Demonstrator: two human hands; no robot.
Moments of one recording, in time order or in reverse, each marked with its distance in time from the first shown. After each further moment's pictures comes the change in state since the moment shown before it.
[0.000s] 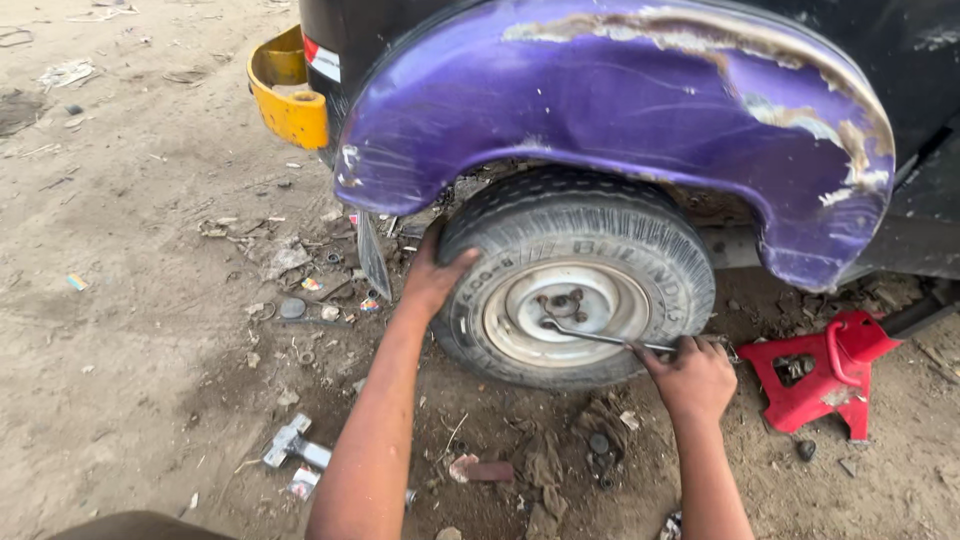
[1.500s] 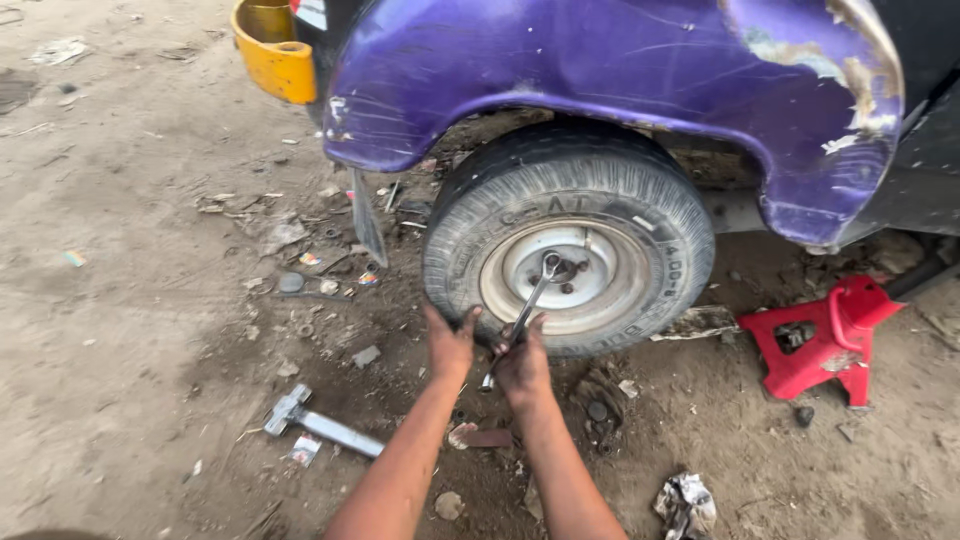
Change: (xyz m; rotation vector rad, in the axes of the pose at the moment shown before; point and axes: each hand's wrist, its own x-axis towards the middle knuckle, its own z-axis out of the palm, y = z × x) left_hand -0.125 -0.125 0.088 0.069 0.354 -0.152; right_hand -0.084 -0.212 0.070 2.454 -0.607 1.153
